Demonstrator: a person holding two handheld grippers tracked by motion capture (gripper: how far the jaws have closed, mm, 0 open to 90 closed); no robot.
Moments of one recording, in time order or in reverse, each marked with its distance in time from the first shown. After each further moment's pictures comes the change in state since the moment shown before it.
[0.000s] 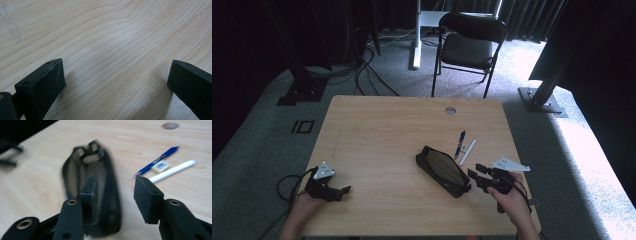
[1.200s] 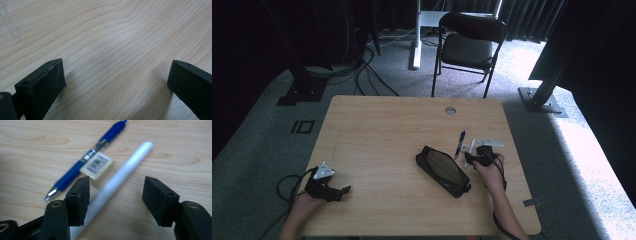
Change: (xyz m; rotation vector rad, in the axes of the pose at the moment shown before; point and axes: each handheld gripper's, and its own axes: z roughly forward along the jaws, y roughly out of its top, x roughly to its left) left arm 0.000 0.000 0.000 0.000 0.000 0.000; right arm -0.069 0.000 0.117 0.159 -0.327 0.103
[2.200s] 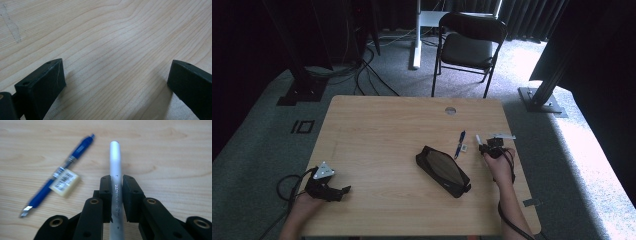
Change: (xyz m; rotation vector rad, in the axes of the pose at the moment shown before) left arm 0.000 0.000 0.000 0.000 0.000 0.000; right arm -0.033 0.021 -0.010 0.015 -0.036 0.085
